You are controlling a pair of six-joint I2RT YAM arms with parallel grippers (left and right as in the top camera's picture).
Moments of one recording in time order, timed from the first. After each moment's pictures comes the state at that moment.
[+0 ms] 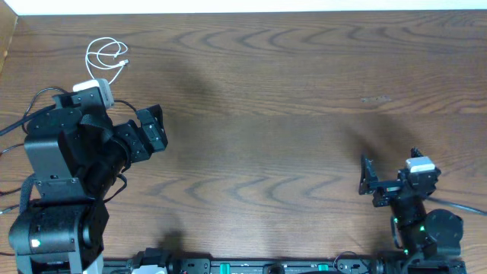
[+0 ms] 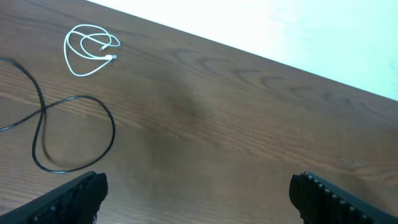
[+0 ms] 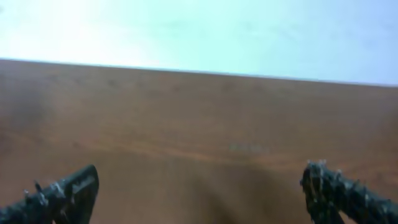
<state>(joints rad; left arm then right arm) 0.04 0.94 1.41 -1.08 0.13 -0.27 -0.01 0.11 0.26 -0.30 -0.14 -0.01</state>
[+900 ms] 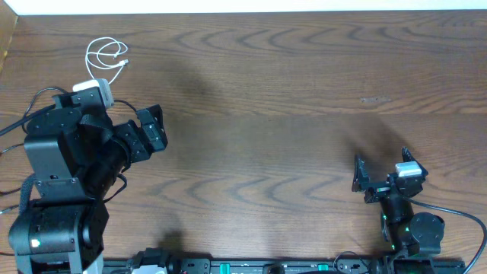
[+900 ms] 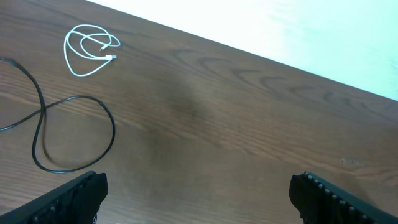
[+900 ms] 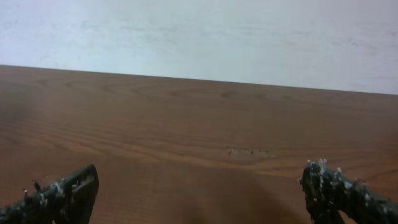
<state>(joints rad) 0.04 0.94 1.41 -1.07 0.13 -0.27 -0.01 0.01 0.01 -0.06 -0.14 -0.01</state>
